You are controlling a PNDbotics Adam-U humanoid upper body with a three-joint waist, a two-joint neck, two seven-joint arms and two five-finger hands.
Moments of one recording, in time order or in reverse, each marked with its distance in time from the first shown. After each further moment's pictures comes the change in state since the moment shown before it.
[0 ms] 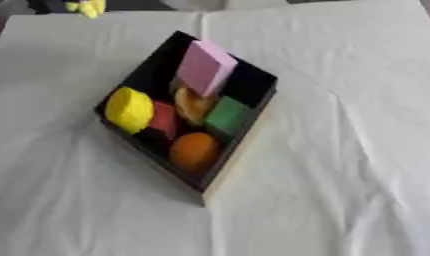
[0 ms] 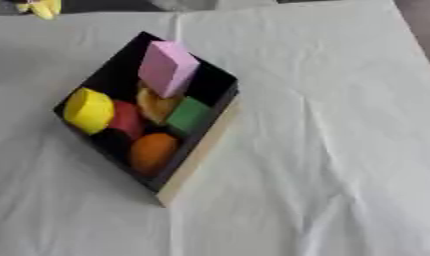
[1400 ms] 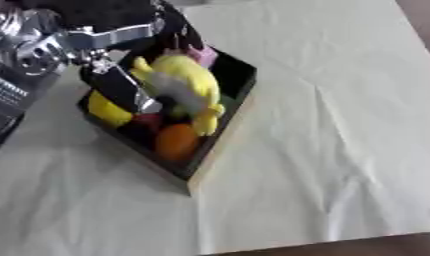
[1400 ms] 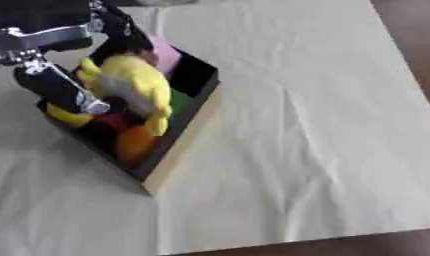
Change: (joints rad) left arm 0.094 -0.035 -0.257 -0.130 0.037 0.076 -0.125; right arm -0.038 0.037 0.020 0.000 0.000 0.011 0.023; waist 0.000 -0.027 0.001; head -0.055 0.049
